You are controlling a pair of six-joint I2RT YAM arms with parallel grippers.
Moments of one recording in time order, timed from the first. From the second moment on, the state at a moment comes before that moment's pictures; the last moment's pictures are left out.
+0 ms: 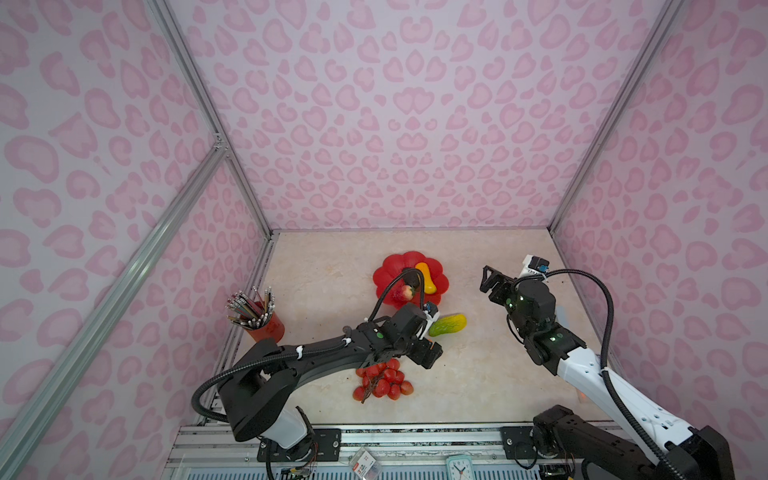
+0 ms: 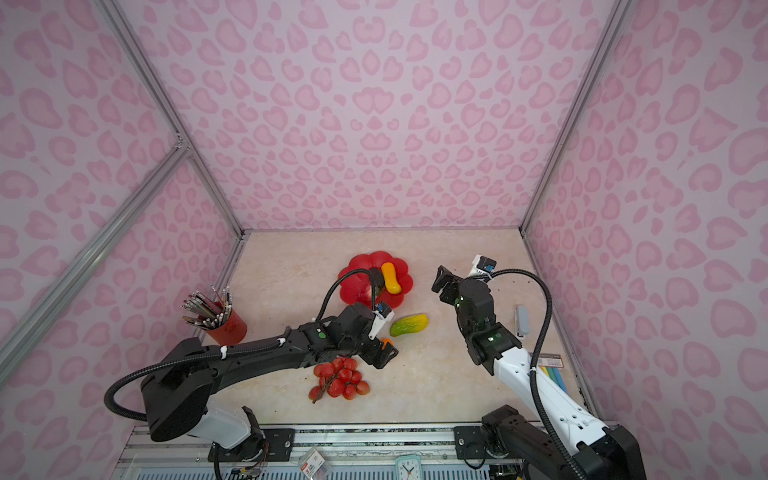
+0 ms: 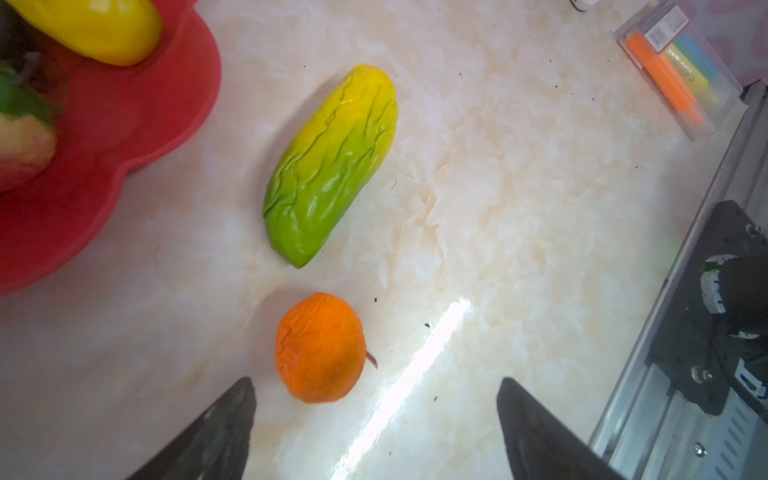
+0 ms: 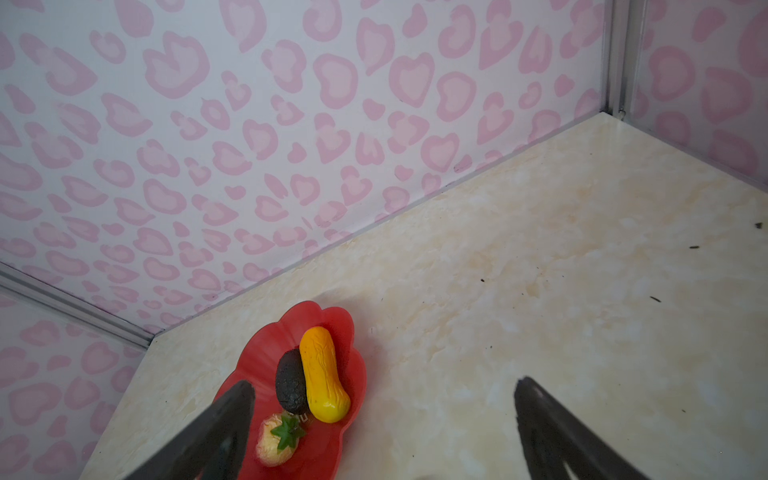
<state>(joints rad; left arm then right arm) -0.95 1.57 0.92 -0.23 0.09 -0.26 0.40 1.00 0.66 0.05 0.35 0.62</state>
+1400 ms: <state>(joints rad) -0.63 1.64 1.24 -0.34 -0.11 -0.16 0.35 1.08 0.70 -0.04 0.25 0.62</state>
